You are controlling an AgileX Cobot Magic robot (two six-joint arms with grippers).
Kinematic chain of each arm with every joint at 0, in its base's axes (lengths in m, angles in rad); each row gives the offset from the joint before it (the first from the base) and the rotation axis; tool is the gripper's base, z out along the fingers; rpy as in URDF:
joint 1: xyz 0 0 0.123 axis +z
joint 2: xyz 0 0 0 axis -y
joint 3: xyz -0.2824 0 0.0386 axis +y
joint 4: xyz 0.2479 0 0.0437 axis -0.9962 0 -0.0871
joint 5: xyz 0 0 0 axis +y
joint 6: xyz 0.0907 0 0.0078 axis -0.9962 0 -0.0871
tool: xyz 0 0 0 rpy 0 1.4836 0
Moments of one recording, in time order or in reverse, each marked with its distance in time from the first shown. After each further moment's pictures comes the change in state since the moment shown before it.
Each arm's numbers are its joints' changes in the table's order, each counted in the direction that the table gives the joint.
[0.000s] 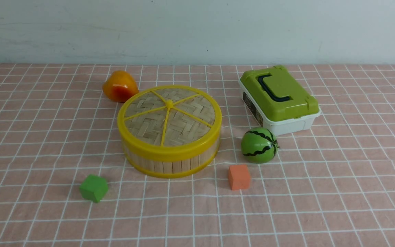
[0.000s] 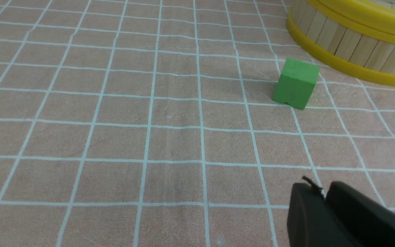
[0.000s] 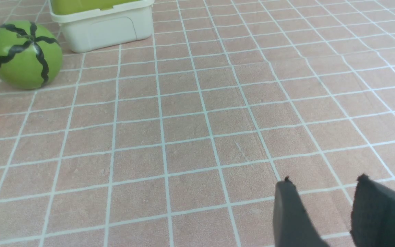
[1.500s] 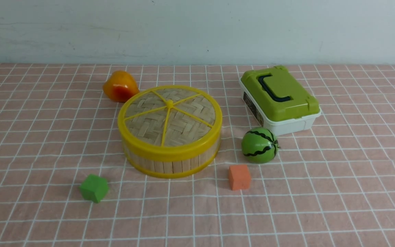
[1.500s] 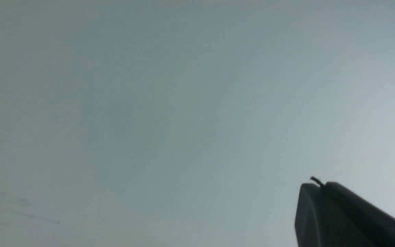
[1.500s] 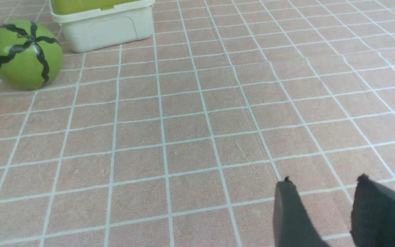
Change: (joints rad) right arm 0.000 0.000 0.000 0.000 0.000 0.000; left arm 0.000 -0.189 -0.472 0.035 -0.585 0.102
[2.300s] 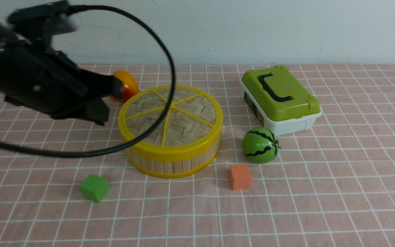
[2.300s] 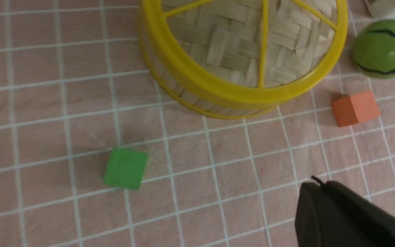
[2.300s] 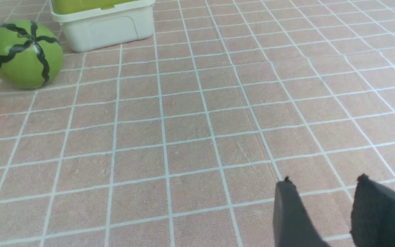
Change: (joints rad) right arm 0.000 0.000 0.000 0.000 0.000 0.000; left arm -0.298 -1.283 -0.918 0.123 1.091 -0.099
